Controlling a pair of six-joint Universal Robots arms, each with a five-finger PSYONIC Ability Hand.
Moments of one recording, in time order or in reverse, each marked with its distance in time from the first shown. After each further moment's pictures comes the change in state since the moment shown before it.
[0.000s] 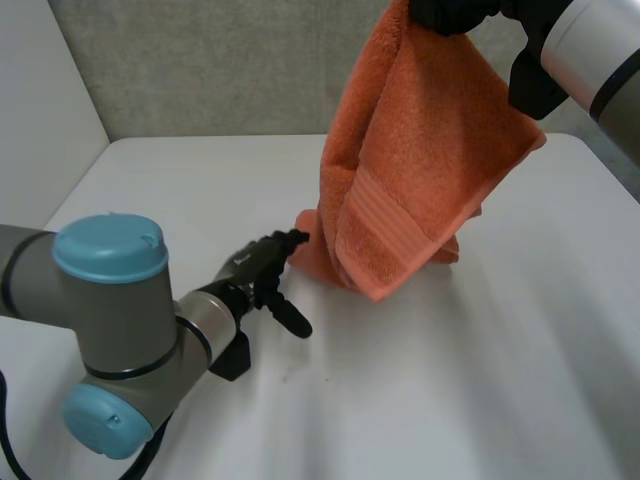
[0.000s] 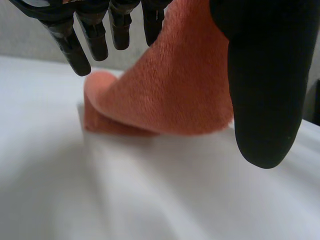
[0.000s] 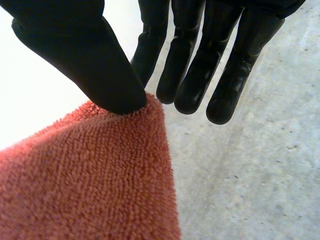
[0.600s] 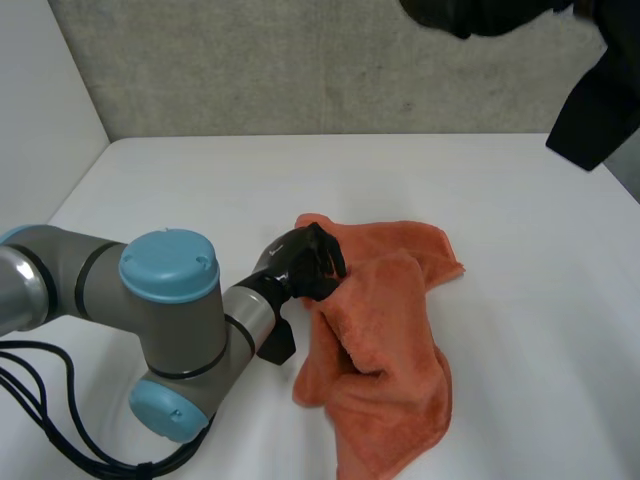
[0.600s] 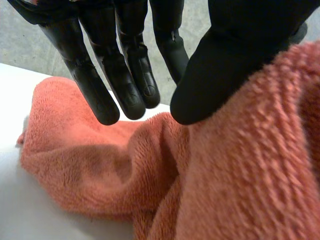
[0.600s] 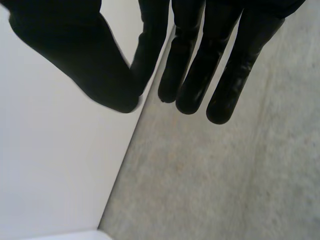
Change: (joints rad) left arm -0.079 -0.143 0.112 0.157 -0.027 -0.169; right arm 0.044 -0.307 0.228 0.050 -0.011 0.145; left_hand 0.891 0.900 0.898 0.895 0.864; right_hand -0.021 -0.051 -0.052 -0.054 -0.040
